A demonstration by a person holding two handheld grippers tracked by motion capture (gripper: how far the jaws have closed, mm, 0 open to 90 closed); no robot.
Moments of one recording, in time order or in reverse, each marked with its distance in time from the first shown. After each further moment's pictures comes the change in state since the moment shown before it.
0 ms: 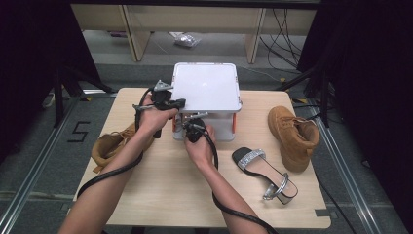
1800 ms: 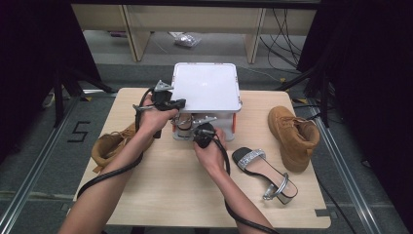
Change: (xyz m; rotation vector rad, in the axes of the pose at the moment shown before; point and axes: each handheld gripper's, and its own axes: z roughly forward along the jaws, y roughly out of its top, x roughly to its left) left arm -0.001 0.000 -0.001 0.001 0.005 0.011; right arm -0.016 -0.020 -0.033 -0.011 -0.032 -0.062
